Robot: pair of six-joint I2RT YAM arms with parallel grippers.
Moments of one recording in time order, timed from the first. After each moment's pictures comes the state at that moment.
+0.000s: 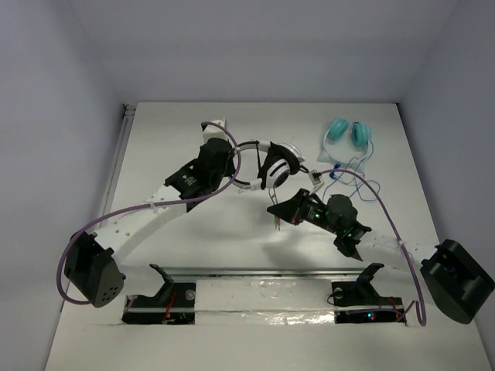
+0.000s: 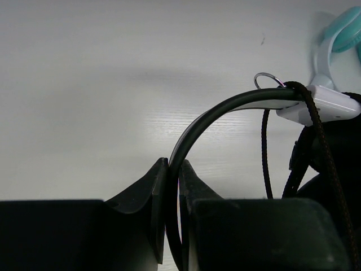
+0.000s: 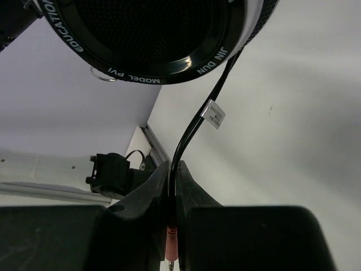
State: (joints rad) left arm -0.70 1.29 1.09 -0.30 -0.44 -0.49; right arm 0.70 1.12 0.31 0.78 -0.33 0.98
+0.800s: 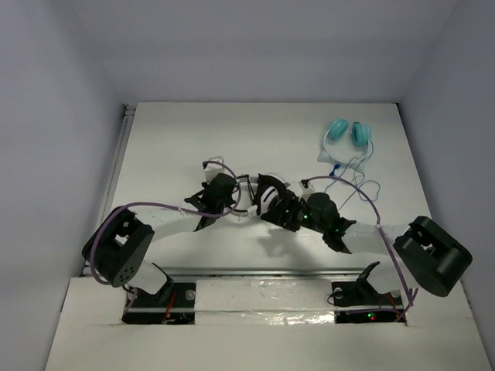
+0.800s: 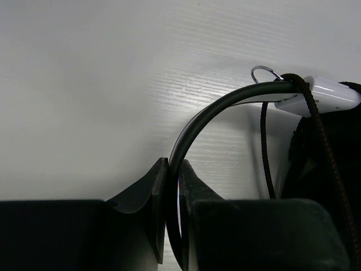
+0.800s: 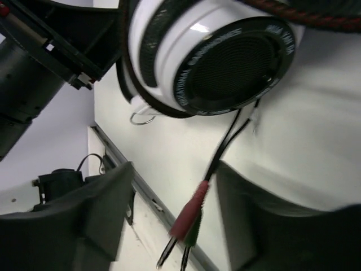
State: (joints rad) left arm -0.70 1.46 0.65 0.09 -0.49 -0.65; right arm 0.73 1.36 0.35 0.63 -0.24 1.06
